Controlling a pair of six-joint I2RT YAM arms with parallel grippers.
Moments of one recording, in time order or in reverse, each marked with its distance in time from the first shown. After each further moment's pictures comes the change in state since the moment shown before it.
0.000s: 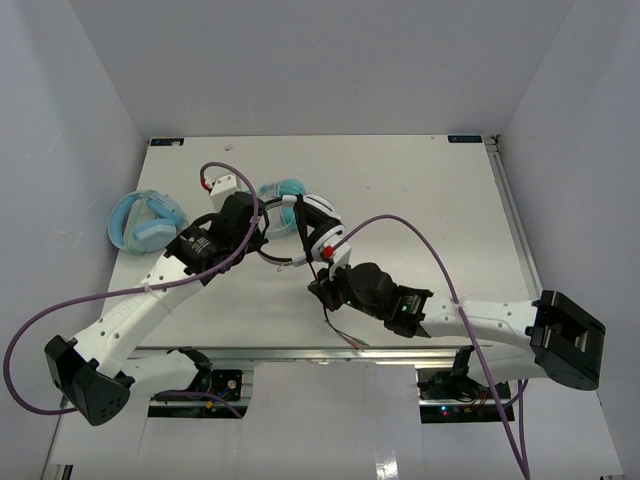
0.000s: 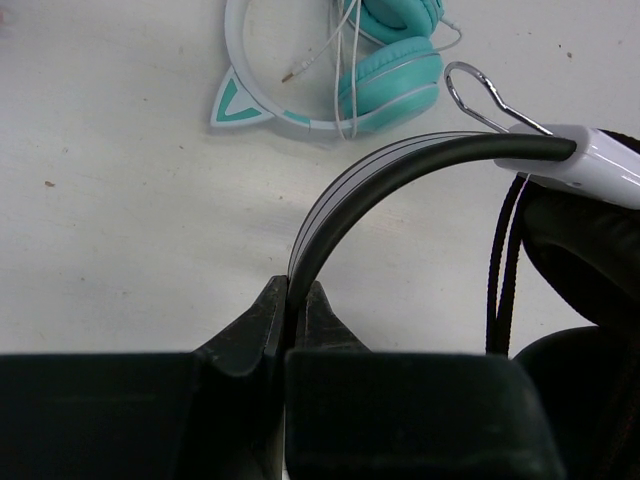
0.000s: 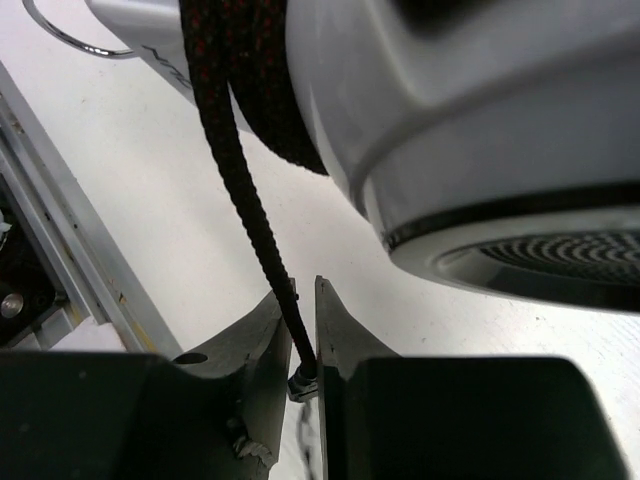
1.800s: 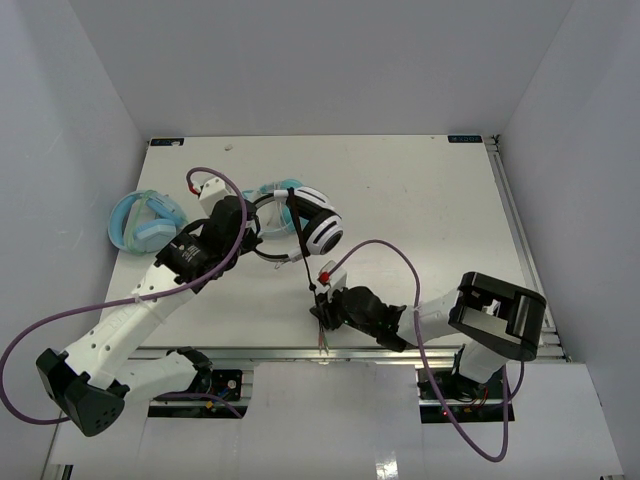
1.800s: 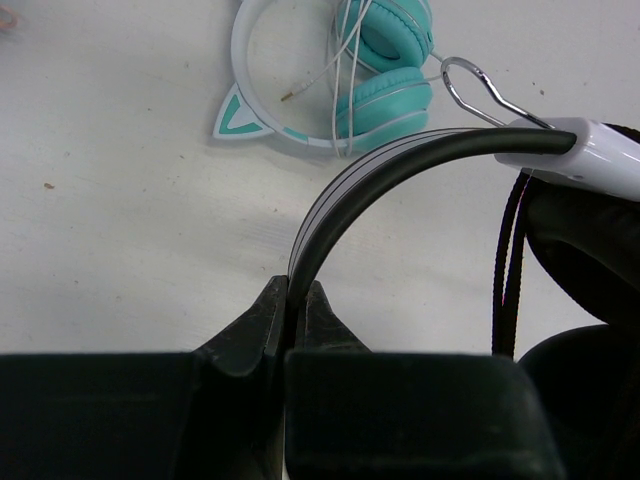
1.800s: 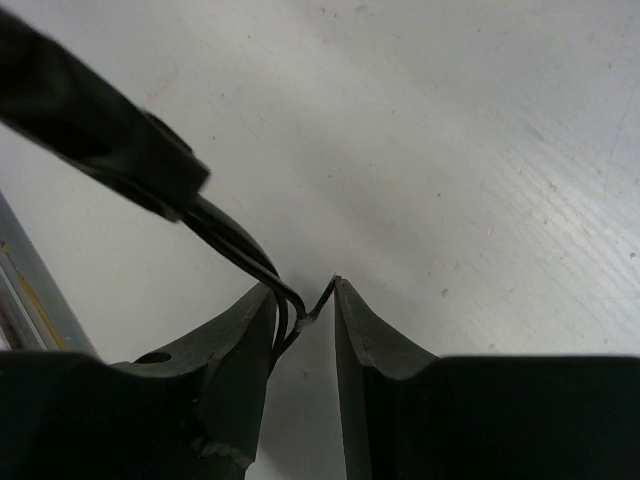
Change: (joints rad) left arm 0.008 -0.066 -0.035 0.023 -0.018 -0.035; right arm 0.014 0.330 -0.197 0.449 0.012 0.014
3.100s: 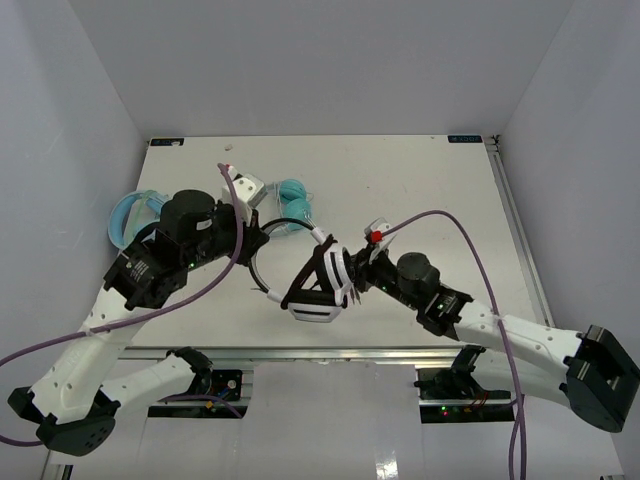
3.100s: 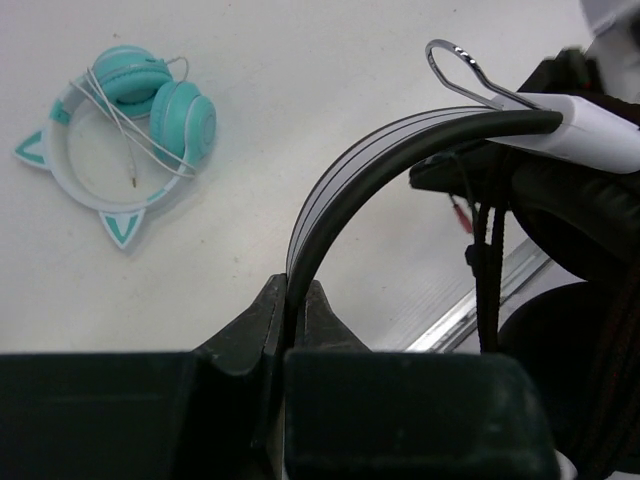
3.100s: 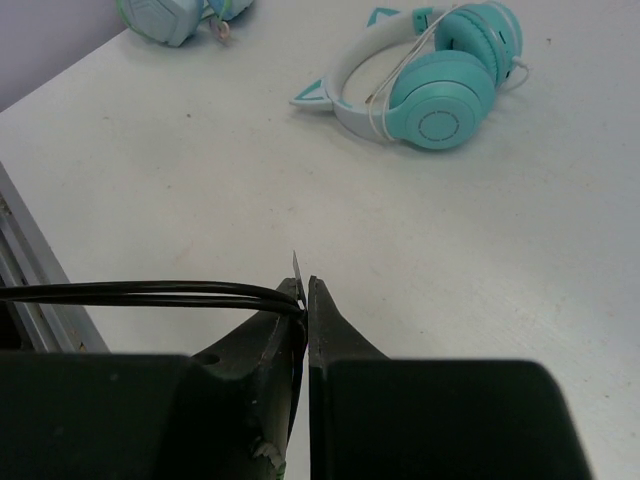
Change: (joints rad) left arm 0.006 -0.126 0.206 -0.080 0.630 0.785; right arm -0.249 -0.584 0.036 -0.352 -0.131 -0.071
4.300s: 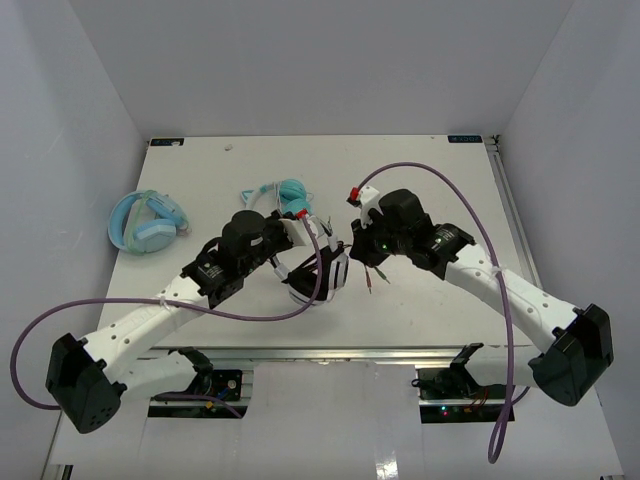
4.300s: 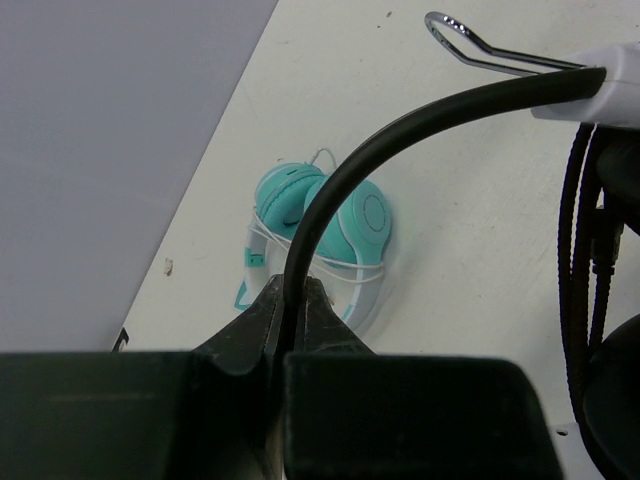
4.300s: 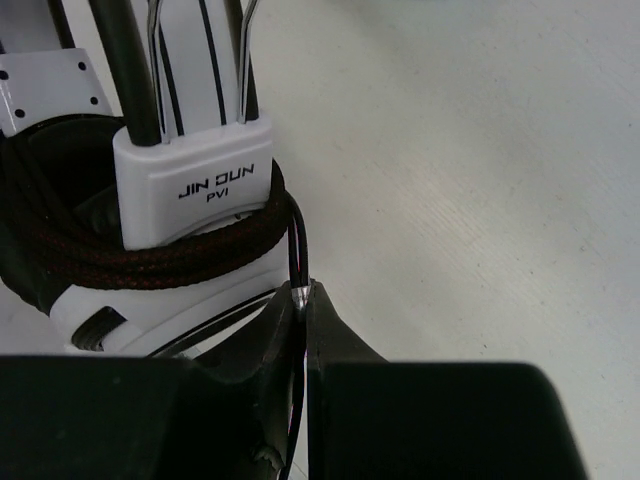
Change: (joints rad) left arm -0.077 0.132 -0.494 0.780 -0.227 0.761; right arm -0.206 0.234 0.599 -0.912 -0.257 -0.121
